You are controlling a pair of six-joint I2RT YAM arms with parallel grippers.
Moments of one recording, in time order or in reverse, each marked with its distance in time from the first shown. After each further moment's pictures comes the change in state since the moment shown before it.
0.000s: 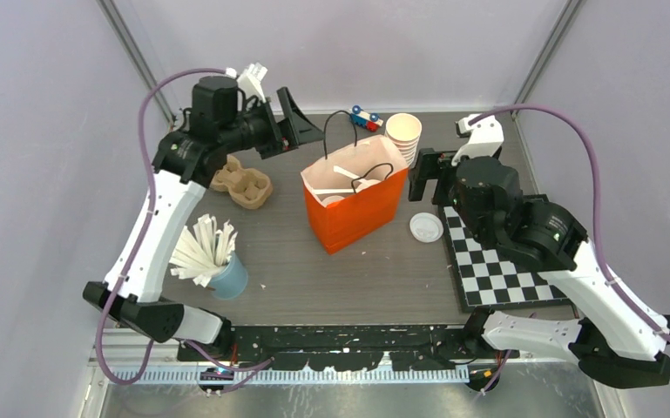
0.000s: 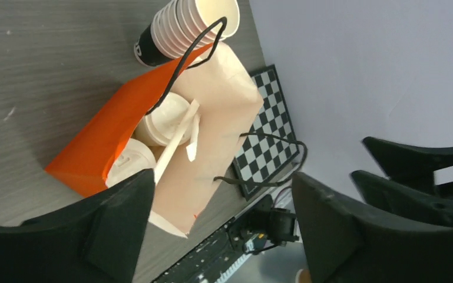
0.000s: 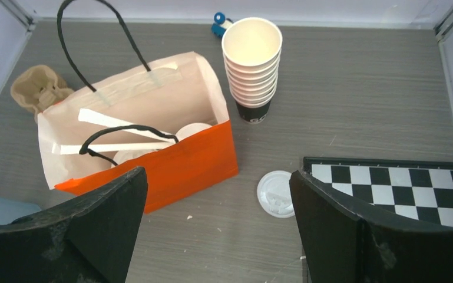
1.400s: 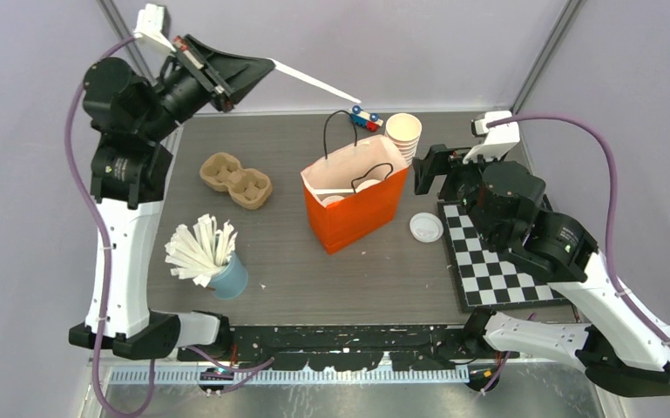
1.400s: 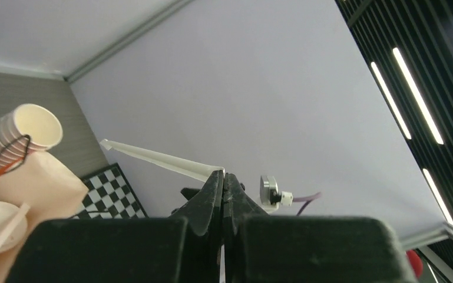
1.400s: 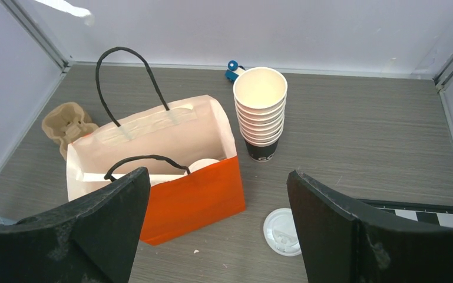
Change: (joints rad) left arm 0.235 -0.113 0.219 0.347 0.171 -0.509; right arm 0.000 -0.052 -0.060 0.193 -0.018 -0.121
